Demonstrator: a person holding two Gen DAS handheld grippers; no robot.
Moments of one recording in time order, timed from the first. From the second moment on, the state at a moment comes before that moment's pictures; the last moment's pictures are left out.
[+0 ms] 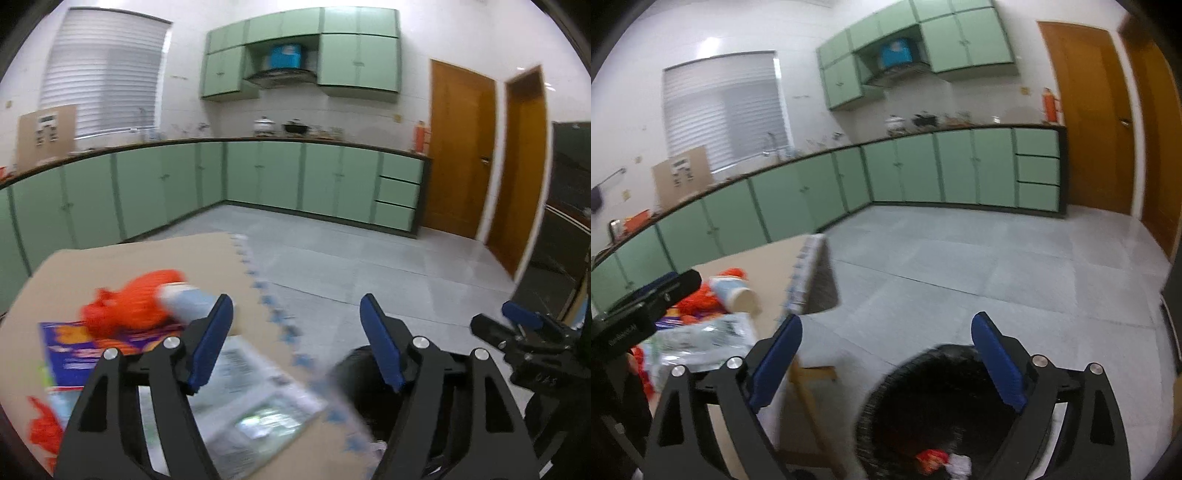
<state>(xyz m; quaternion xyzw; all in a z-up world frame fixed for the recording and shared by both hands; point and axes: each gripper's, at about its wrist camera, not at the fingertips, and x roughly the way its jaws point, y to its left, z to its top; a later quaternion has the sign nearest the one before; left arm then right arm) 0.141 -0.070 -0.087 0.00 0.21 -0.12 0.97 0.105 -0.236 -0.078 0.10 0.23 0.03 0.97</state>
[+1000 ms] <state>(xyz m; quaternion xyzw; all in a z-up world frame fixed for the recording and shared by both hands) 0.074 0.137 -0.104 -0.02 0.23 0.09 0.97 0.106 0.011 -0.095 0.01 0.24 0.21 0.95</state>
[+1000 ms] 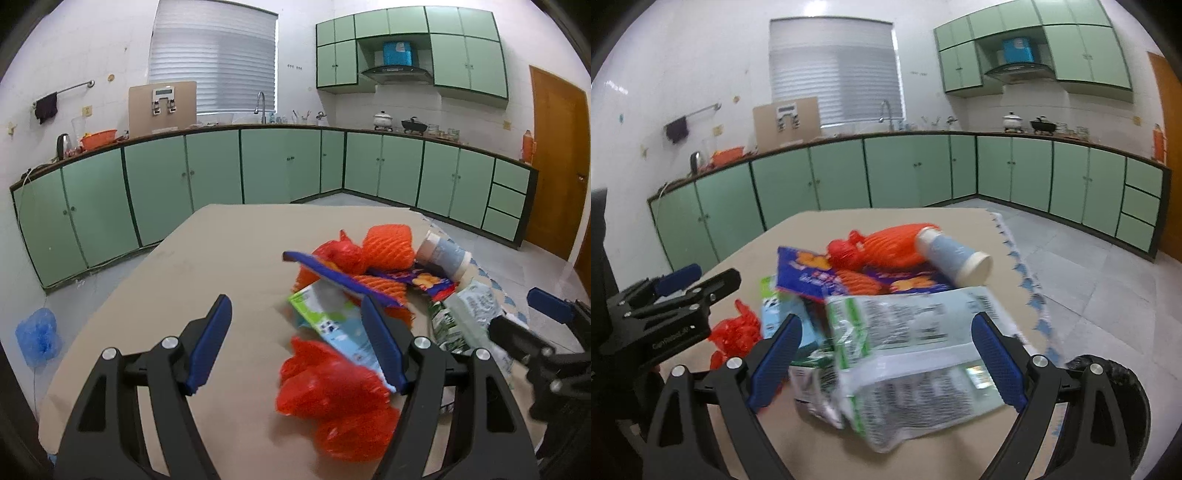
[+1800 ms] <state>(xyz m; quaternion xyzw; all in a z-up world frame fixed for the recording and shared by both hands) 0.083 0.143 -0.113 -0.04 0.24 0.08 0.97 0.133 0.033 -0.109 -0.03 0.28 0.18 0.94</state>
